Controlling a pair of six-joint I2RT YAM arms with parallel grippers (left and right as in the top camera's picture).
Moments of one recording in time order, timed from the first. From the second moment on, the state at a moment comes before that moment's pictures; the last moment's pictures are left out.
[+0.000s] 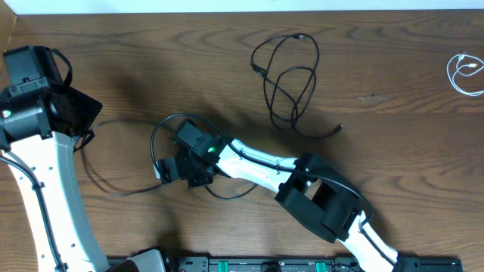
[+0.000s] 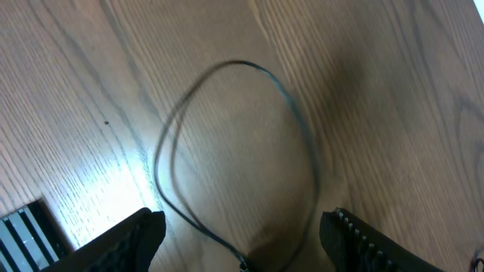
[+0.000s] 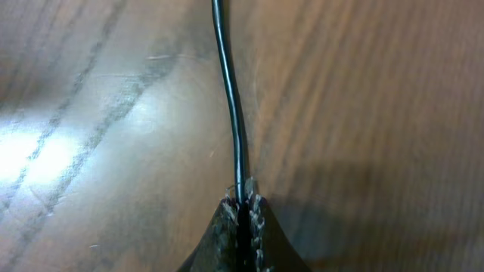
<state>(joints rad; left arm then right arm) 0.33 1.42 1.62 -1.34 -0.19 -0.73 1.00 2.28 1.63 -0.42 -0.35 -0.76</state>
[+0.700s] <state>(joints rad) 0.33 1.42 1.62 -1.33 -0.19 -0.73 0.95 1.94 1.62 -0.49 -0.57 -0.37</state>
